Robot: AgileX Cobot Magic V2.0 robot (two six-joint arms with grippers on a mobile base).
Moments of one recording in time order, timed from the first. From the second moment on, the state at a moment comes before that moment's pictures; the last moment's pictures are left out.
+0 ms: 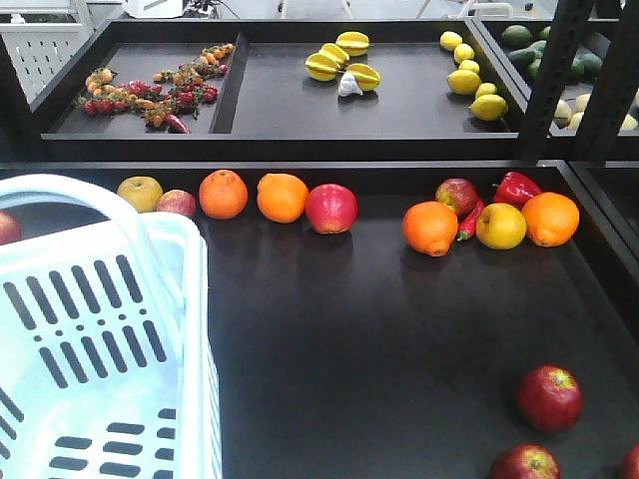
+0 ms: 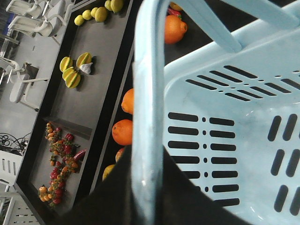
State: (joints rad) left arm -0.79 0.79 -1.24 0.21 1.10 0.71; right arm -0.03 -0.01 0.03 -0.07 0.07 0.21
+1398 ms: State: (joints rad) left arm -0.79 1.14 -1.24 0.21 0.82 0.76; right arm -0.03 -0.01 0.03 -0.07 0.07 0.21
